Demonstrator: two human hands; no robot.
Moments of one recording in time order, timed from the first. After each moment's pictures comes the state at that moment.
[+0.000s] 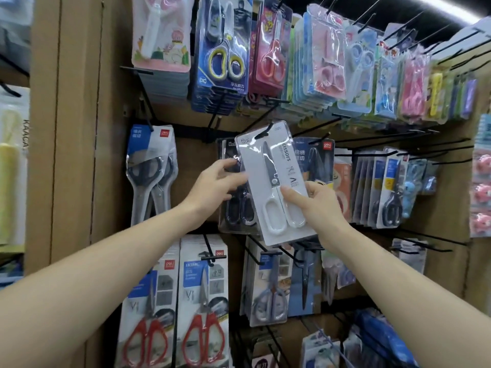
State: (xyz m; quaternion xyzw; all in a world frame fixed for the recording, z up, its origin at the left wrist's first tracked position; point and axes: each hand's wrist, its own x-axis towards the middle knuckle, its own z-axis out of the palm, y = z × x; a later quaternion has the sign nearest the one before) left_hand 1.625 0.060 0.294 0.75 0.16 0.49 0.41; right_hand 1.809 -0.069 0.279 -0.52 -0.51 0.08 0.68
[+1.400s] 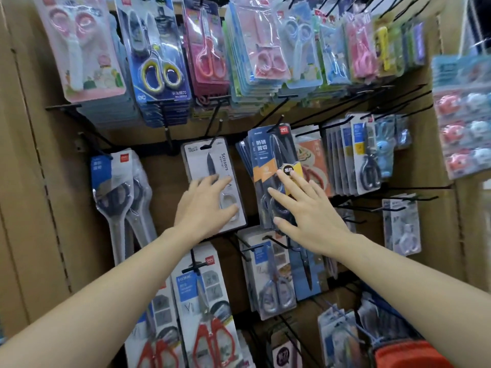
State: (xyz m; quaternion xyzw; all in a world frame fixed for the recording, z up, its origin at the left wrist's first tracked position) left_hand 1.657 0.046 0.289 0.88 0.30 0.35 -0.09; right_hand 1.859 -0.086 0.225 -0.68 -0.60 -0.34 0.26
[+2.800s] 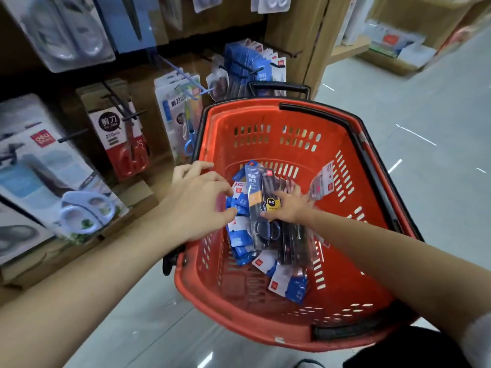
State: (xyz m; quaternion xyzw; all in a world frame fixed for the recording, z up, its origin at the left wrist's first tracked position) left_hand 1.753 -0.171 -0.110 0.99 0.11 0.06 0.09; right_hand 1.966 -0.341 -0.229 -0.93 -0.25 0.28 0.00
